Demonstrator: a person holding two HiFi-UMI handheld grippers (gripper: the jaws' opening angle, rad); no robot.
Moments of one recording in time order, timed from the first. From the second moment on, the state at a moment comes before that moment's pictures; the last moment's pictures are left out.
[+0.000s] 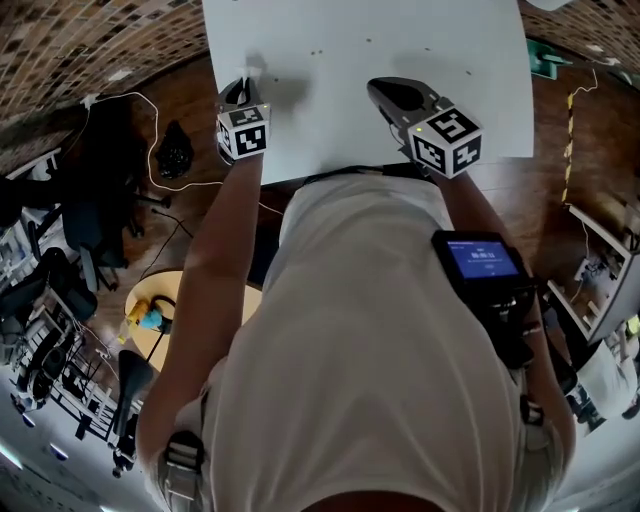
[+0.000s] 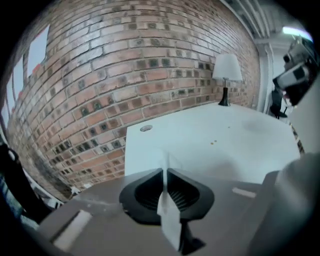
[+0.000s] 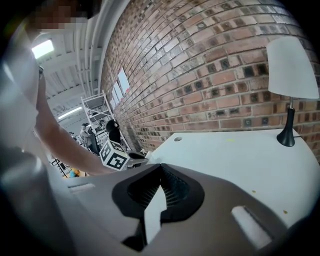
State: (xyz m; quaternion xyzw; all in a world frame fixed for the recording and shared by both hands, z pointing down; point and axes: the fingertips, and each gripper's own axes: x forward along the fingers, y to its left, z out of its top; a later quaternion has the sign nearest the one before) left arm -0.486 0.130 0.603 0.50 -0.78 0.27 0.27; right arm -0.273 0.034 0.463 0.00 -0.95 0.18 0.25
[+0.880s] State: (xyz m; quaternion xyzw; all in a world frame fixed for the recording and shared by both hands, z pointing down) left arm -0.432 0.093 0.640 0.56 -0.70 0.34 0.29; right arm -0.249 0.010 0.470 0.04 -0.95 0.20 0.25
